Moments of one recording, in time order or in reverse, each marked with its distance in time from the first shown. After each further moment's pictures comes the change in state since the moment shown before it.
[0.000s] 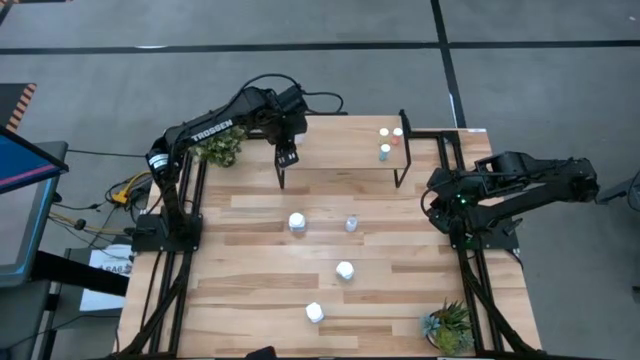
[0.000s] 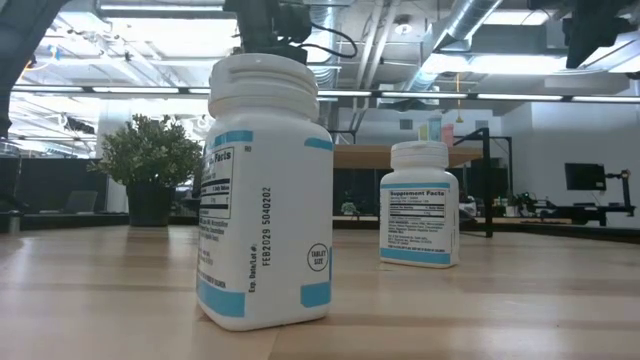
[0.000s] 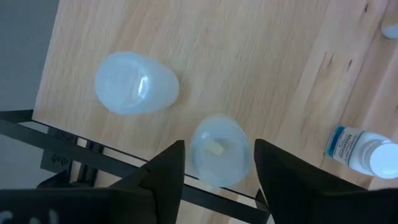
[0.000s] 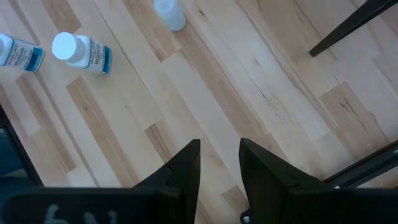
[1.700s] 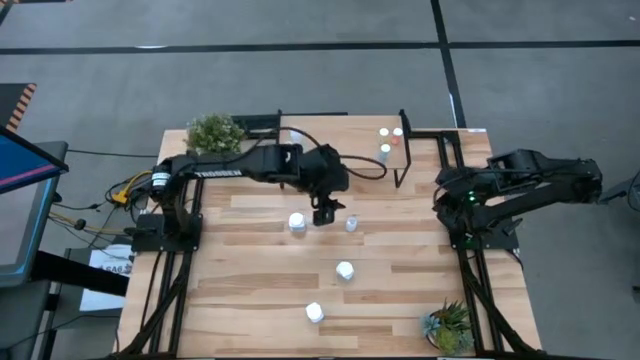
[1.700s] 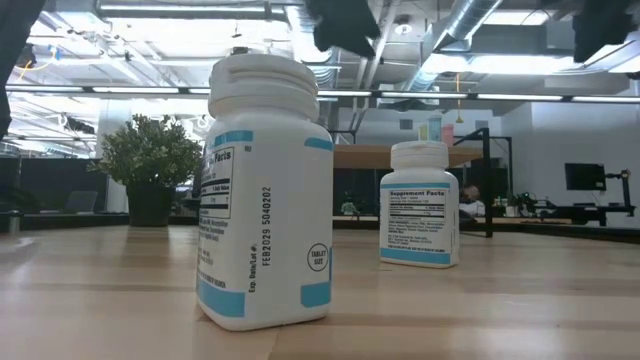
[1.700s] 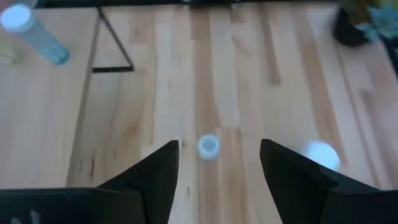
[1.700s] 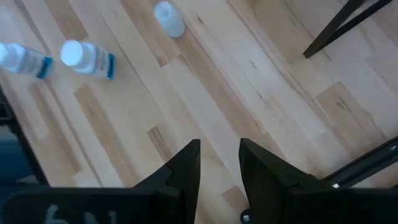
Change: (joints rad) left arm -0.447 -0.001 -0.020 0.456 0.085 -0.138; right arm 0.000 -0.071 0.000 -0.023 0.012 0.018
